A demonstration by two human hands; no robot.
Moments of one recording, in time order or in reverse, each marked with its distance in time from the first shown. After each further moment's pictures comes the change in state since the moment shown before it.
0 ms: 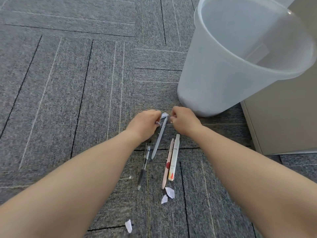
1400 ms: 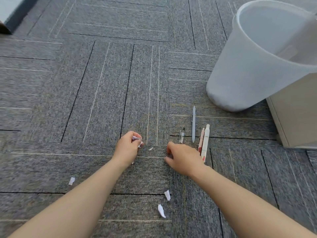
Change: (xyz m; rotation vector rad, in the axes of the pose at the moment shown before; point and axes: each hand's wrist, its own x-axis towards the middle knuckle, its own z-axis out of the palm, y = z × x) left_hand -0.184 -0.077 -0.015 -0.695 0.221 -0.662; right_hand -0.141 -0.106 0.078 -0.171 -0.248 -0.185
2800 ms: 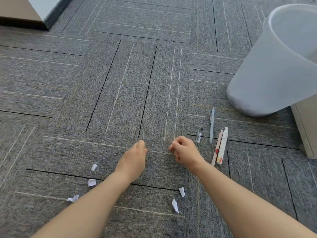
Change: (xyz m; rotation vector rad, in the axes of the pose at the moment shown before) left_hand -0.047 -0.043 -0.028 0.694 0.004 0.298; right_hand 0.021 -0.035 0.020 1.089 0.011 0.222
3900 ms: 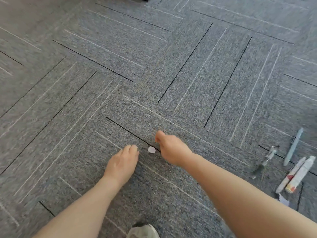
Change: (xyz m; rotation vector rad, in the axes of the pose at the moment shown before) left_hand -0.154 -0.139 -0.016 0.206 0.171 -0.376; right_hand -0.010 -0.037 0.203 -1.048 -0.587 -0.495
